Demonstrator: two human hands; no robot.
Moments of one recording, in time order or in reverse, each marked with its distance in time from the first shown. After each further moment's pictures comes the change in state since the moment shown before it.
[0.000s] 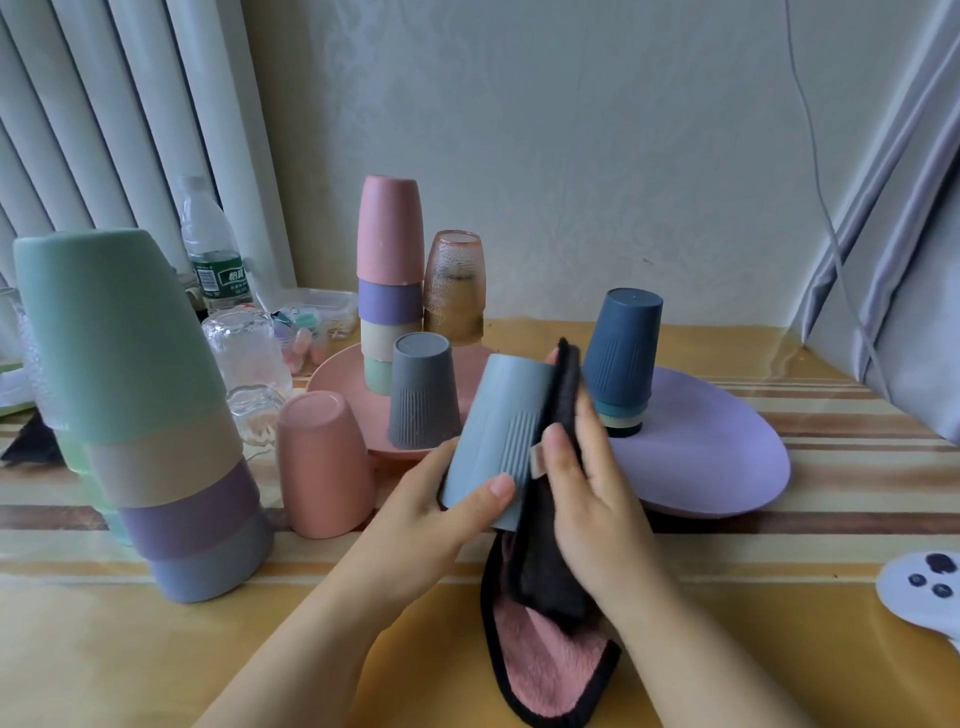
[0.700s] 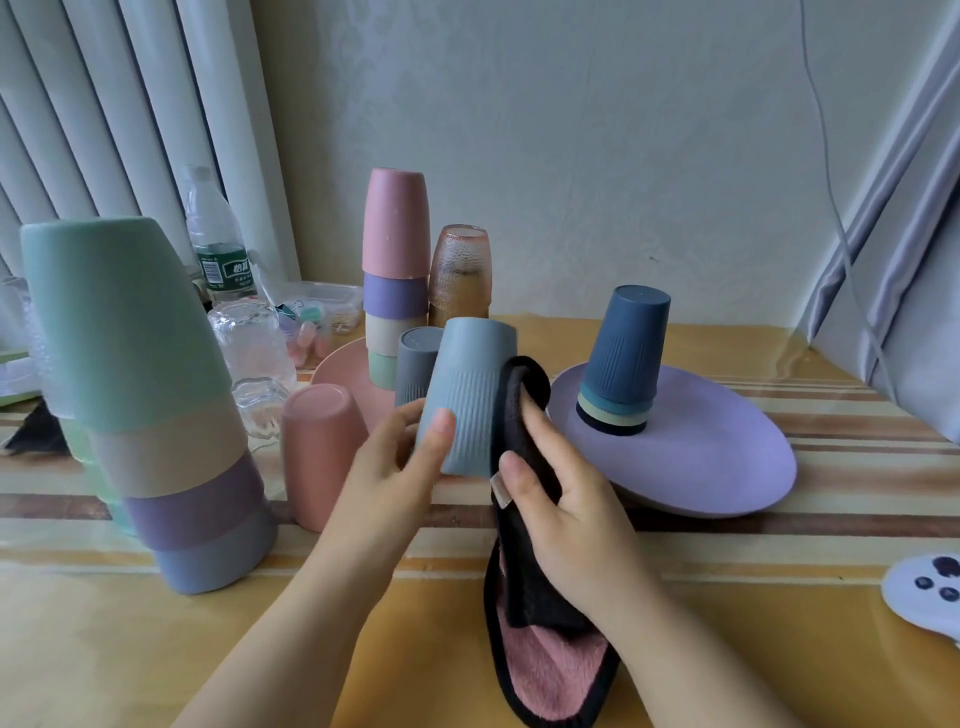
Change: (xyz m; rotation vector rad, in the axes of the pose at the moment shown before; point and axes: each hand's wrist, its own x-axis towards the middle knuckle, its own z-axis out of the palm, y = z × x) left_hand 0.005 0.002 -0.013 -0.034 0.303 0.058; right_hand -0.008 0.004 0.009 -0.154 -0.141 0.009
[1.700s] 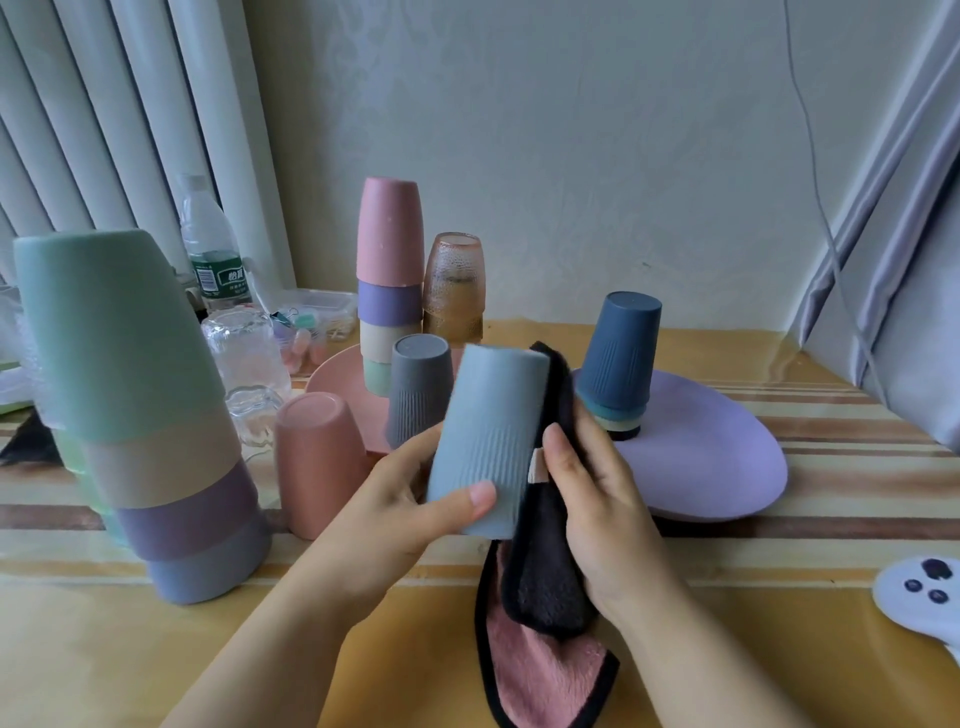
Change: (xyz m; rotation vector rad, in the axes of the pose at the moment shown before) left_hand -0.003 0.005 -0.007 -0.054 -0.400 0.012; right_hand 0.005 -0.003 -0.011 0.374 0.112 -0.023
